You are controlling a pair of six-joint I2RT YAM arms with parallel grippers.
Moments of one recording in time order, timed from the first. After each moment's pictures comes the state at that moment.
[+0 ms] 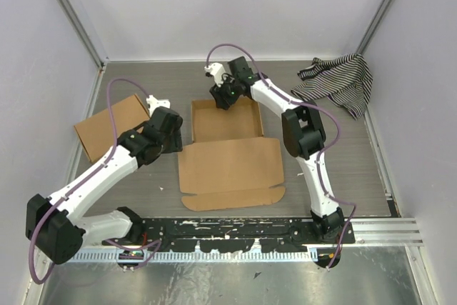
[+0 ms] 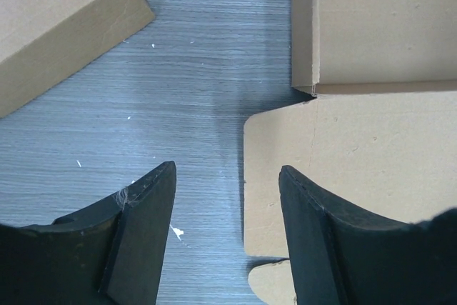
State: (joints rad) left arm -0.60 1.17 0.94 -0.70 -0.40 -0.54; right arm 0.49 2.33 1.99 -0.46 -0.40 -0.42
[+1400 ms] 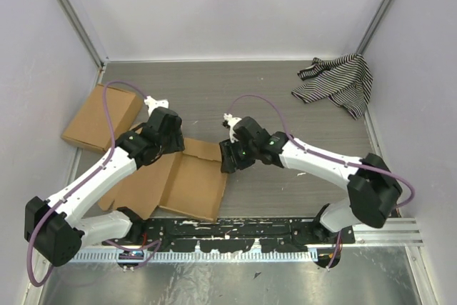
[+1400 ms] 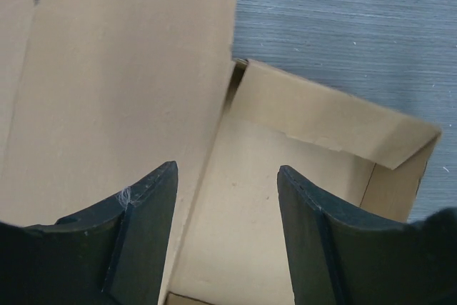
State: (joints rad) left arm -0.60 1.14 0.93 -0.68 -0.34 -0.60; right arm 0.84 1.48 0.98 -0.39 -0.21 0.41
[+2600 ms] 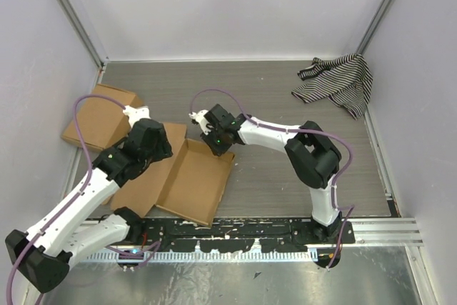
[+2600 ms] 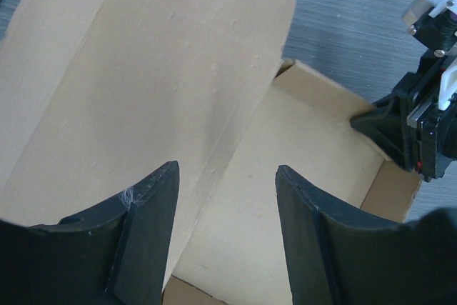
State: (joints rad) left arm -0.60 0.89 0.85 -0.75 -0.41 -0.67; right arm 0.83 1.96 1.39 -0.43 -0.14 -0.05
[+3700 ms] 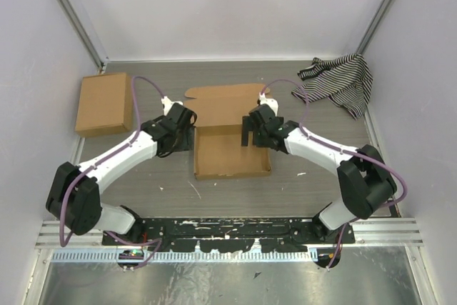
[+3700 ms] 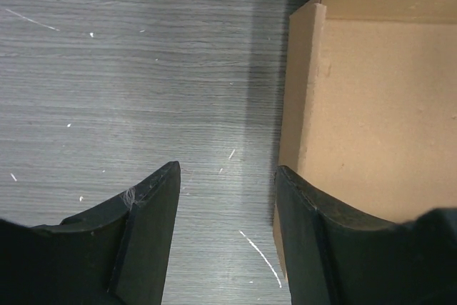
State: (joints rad) left arm -0.60 1.40 0.97 -0.63 -0.33 -0.61; right arm 0.64 1.52 0.94 -0.36 0.28 0.55
